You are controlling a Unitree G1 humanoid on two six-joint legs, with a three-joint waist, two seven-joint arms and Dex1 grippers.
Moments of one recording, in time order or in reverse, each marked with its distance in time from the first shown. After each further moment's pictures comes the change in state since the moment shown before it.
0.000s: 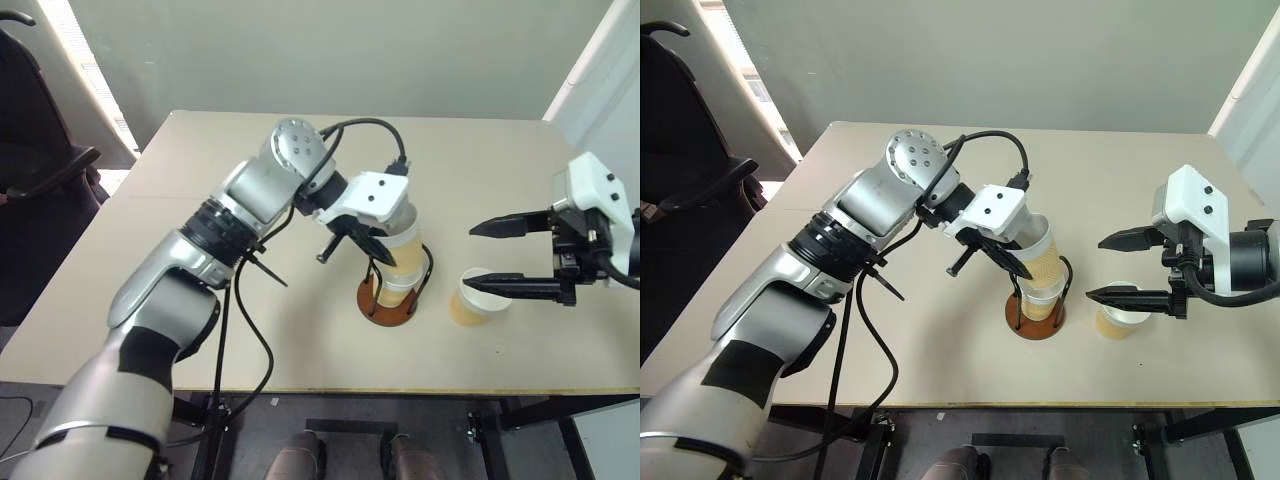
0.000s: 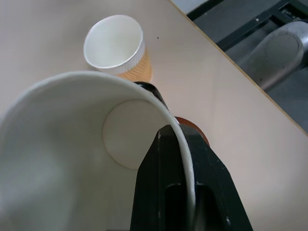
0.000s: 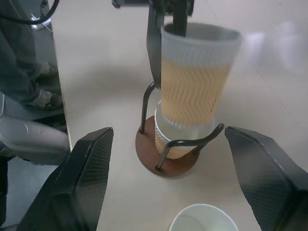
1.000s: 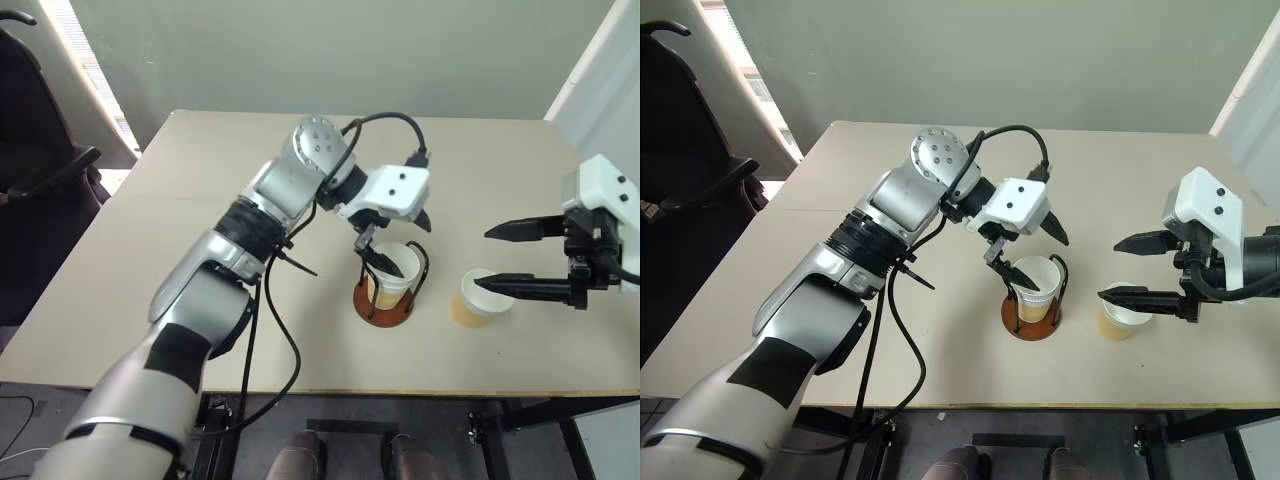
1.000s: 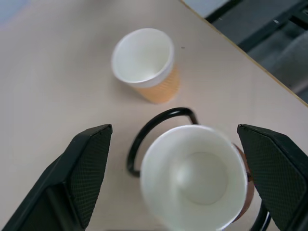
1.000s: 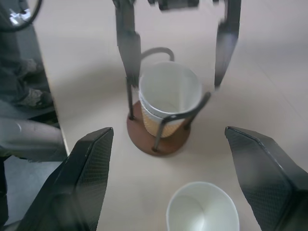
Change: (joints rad) left arm -0.041 -0.148 0.137 0.191 0.122 -0.110 0.003; right arm 0.063 -0.063 -0.054 0.007 0.054 0.070 -0.085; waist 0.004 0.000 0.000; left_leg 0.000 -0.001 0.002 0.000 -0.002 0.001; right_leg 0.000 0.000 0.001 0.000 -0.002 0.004
